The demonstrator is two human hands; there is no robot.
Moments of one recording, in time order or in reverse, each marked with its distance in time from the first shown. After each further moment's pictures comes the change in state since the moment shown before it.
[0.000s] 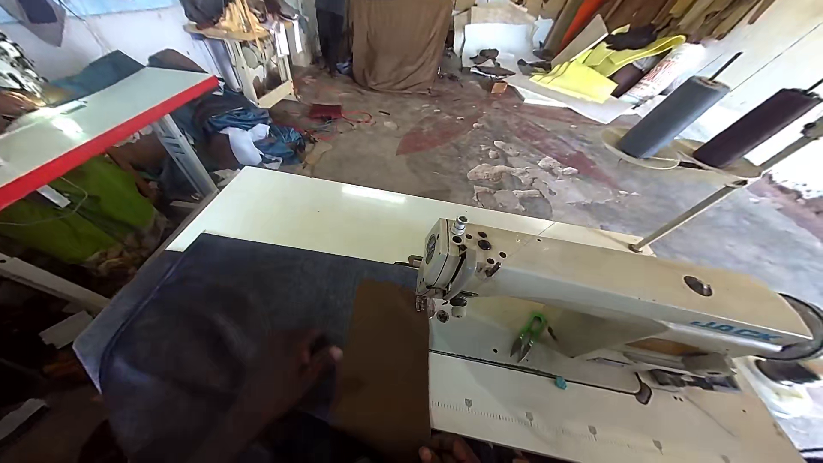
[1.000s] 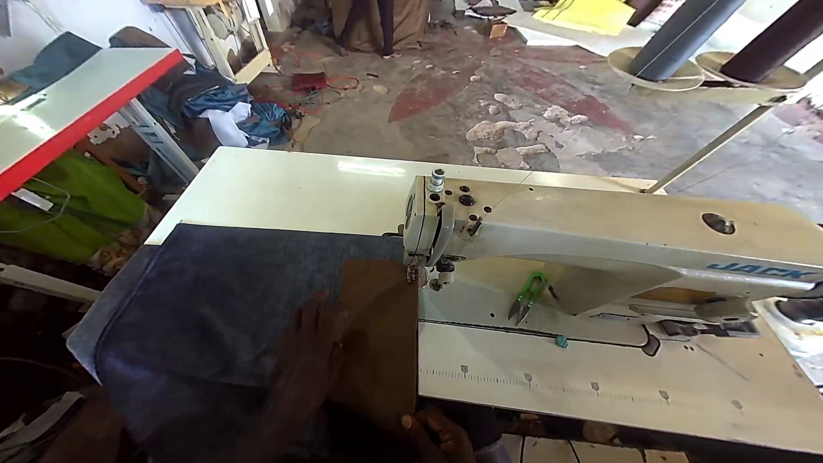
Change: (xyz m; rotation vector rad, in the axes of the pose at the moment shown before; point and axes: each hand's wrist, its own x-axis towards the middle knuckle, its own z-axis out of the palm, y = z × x) left_hand -0.010 0.049 0.052 0.226 0.226 0.186; right_hand 0.004 0.025 0.005 -0.184 -0.034 -0.109
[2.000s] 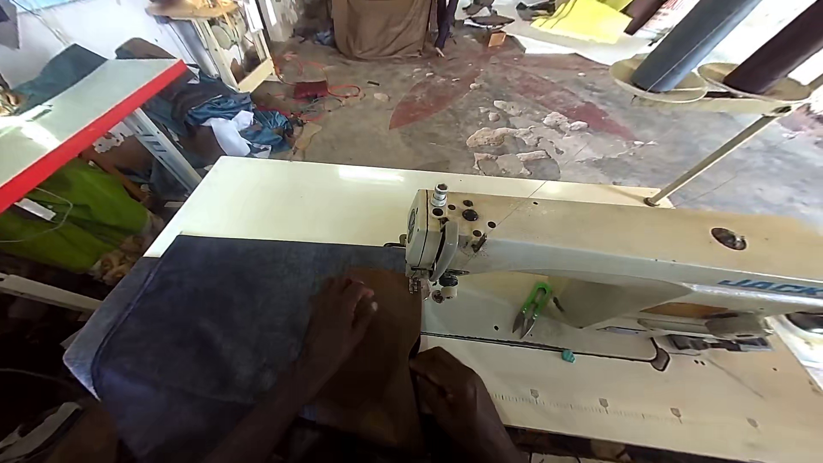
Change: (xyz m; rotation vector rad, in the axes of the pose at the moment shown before) left_hand 0.079 -0.003 0.022 -0.152 0.103 0.162; right_hand 0.093 -0.038 -0.033 -0.503 -0.094 -0.546
